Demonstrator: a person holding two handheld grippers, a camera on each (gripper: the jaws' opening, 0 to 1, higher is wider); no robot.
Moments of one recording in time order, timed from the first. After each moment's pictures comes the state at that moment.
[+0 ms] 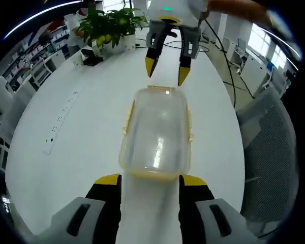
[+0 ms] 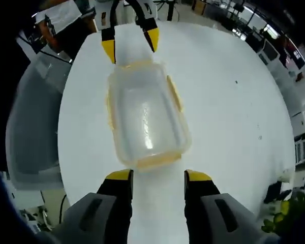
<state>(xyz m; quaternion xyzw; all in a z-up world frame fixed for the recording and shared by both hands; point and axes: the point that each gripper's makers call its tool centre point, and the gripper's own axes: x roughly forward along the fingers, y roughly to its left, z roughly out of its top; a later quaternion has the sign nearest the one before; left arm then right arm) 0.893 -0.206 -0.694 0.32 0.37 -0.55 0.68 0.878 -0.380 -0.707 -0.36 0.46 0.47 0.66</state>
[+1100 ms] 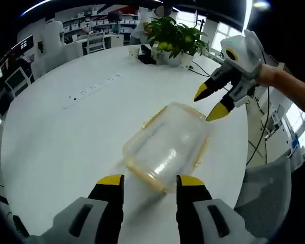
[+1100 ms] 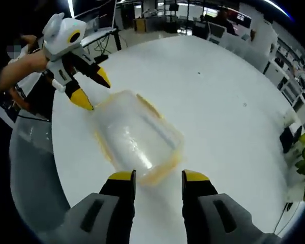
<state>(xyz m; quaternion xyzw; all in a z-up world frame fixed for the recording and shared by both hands) 0.888 -0.201 -0.708 0.14 0.42 -0.41 0.80 0.878 -0.370 -0.709 -0.17 0.45 0.36 0.80</state>
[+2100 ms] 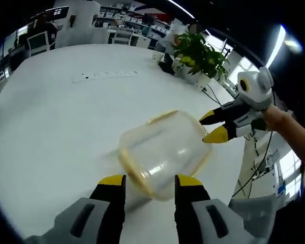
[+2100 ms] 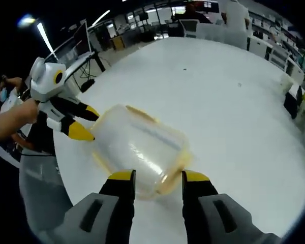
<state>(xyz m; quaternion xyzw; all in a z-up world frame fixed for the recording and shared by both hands) 0.879 -0.213 -0.723 -0.01 0.45 -0.36 0.82 0.881 -0.357 -0.719 -0.05 0.46 0.32 0.83</state>
